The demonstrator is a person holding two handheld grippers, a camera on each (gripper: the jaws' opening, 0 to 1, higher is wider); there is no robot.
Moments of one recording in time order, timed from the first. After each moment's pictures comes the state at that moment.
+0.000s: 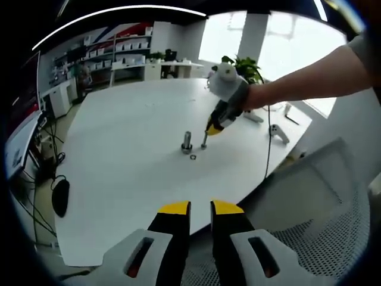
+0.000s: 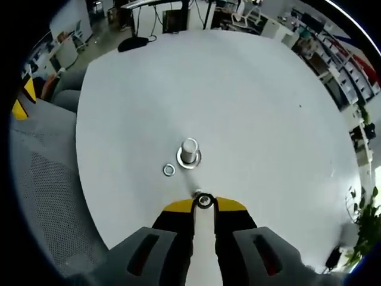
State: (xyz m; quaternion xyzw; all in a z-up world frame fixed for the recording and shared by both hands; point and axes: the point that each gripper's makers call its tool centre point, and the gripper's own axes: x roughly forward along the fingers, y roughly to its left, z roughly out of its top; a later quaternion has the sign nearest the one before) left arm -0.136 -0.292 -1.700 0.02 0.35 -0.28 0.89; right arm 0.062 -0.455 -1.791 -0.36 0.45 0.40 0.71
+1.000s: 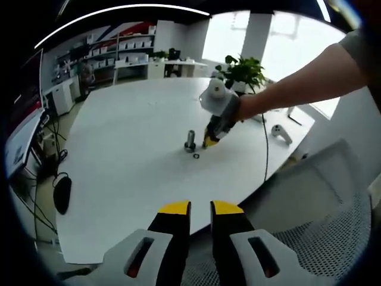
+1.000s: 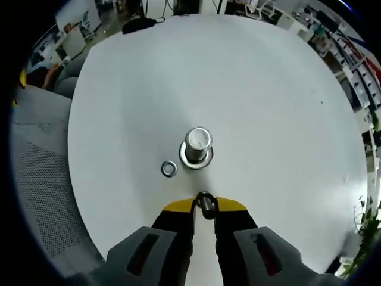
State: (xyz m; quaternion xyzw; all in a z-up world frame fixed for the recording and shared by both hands) left arm -0.135 -0.288 -1.702 0.01 0.36 -0.27 0.89; right arm 0.064 -0.445 -1.839 -0.38 0.47 0.42 0.67
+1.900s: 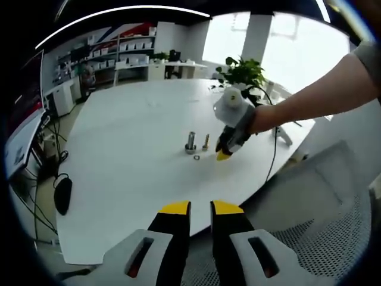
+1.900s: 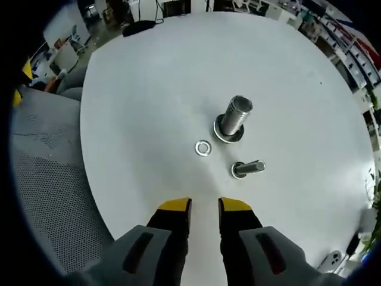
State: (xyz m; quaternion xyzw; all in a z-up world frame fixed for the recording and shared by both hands) left arm -0.134 -0.287 -1.700 0.01 0.35 -0.27 0.90; right arm 0.006 -0.454 -1.845 -0.33 0.51 0.40 0.69
